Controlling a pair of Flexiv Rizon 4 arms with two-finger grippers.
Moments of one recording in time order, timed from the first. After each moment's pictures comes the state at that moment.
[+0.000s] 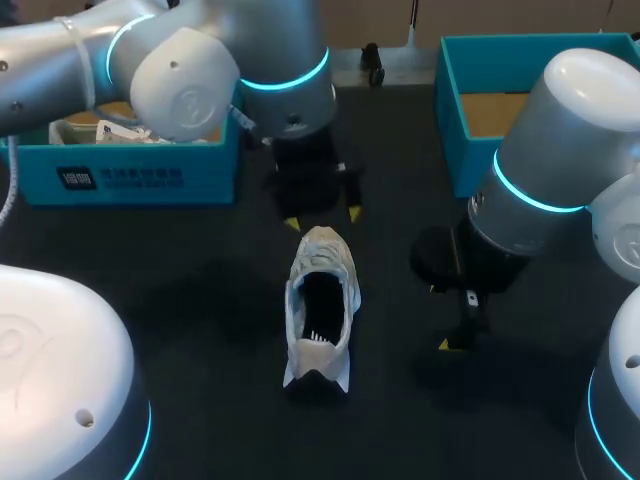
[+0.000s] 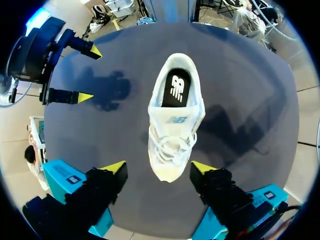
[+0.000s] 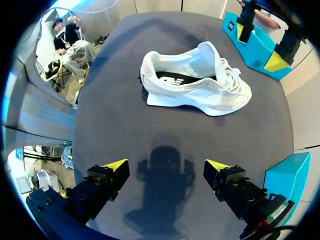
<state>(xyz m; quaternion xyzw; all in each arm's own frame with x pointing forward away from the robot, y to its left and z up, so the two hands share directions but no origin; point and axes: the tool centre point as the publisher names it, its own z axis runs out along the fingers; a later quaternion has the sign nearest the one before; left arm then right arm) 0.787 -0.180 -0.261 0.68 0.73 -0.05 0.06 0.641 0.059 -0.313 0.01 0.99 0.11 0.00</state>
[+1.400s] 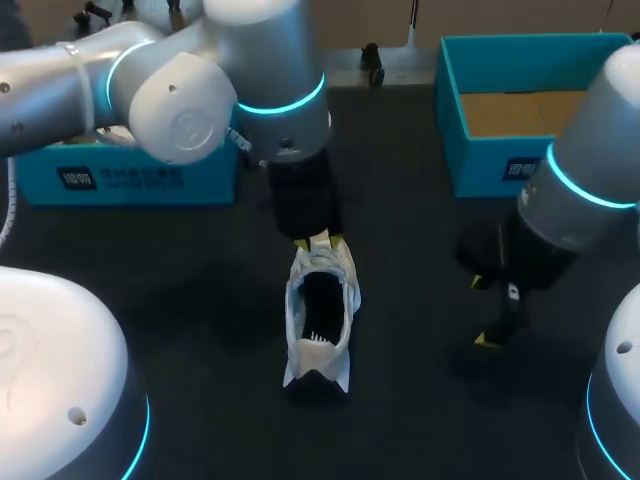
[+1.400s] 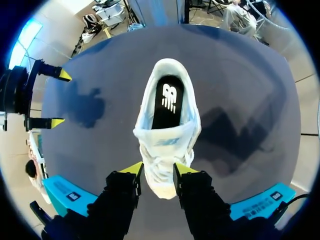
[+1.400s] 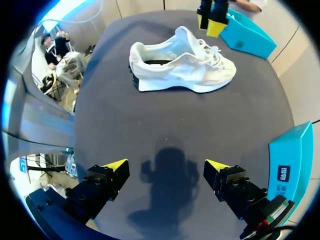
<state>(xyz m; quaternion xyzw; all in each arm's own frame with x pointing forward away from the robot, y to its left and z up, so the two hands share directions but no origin) 0.758 -0.173 -0.294 0.71 0.70 -0.07 0.04 0.643 0.004 -0.312 0.08 0.99 0.12 0.00</state>
